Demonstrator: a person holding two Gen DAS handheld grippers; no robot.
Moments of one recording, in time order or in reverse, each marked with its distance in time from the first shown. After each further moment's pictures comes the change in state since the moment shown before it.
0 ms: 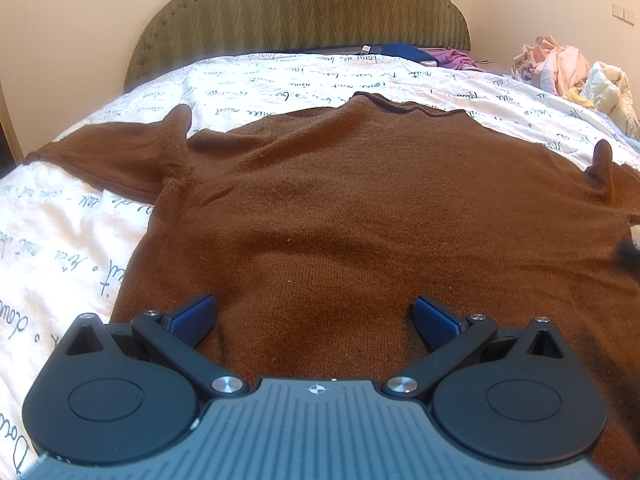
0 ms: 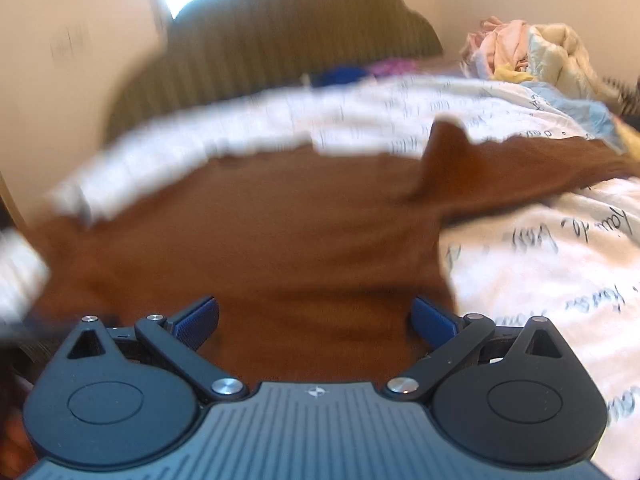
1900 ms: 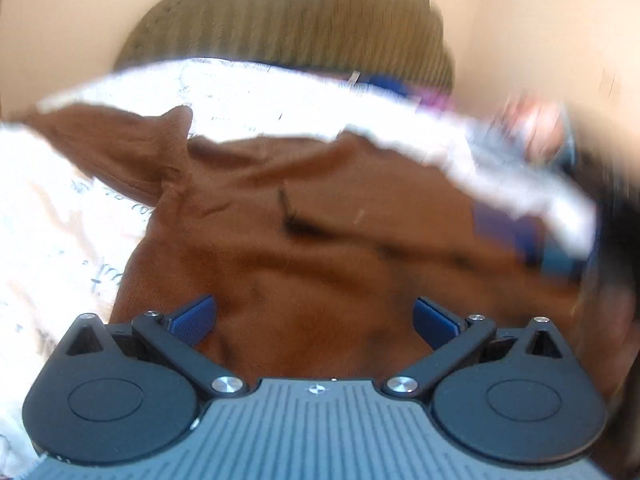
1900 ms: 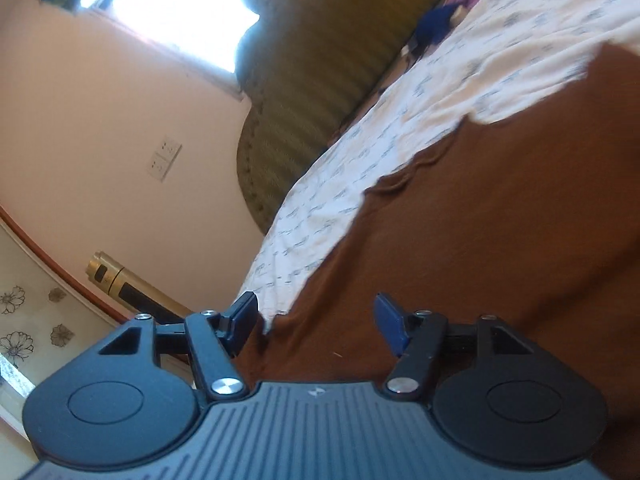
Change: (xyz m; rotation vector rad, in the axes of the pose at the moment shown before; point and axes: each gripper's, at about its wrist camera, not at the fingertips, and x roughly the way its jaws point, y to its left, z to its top) left arm -0.017 0.046 0.008 -0.229 -0.072 -0.240; right arm 0.088 0.012 0.025 0.346 0.117 0.484
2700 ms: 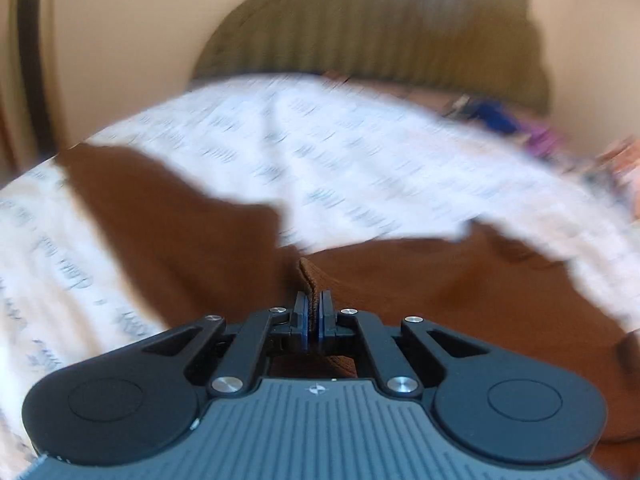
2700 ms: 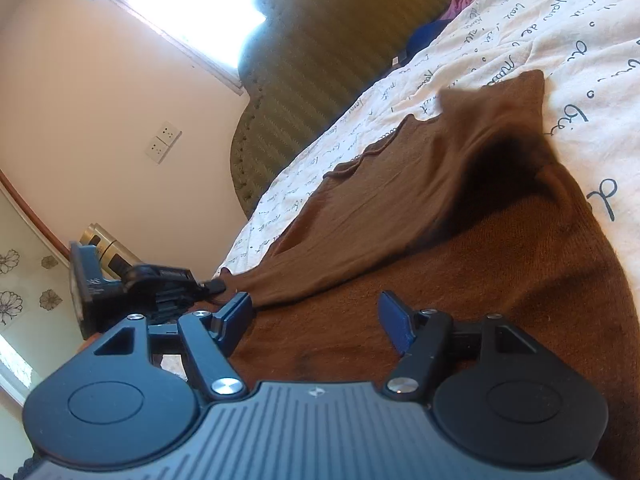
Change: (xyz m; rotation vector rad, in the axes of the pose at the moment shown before) left arm 0.087 0.039 0.108 -0.026 0.064 0.384; right arm -0.033 -0.024 -0.031 -0.051 0.005 0.008
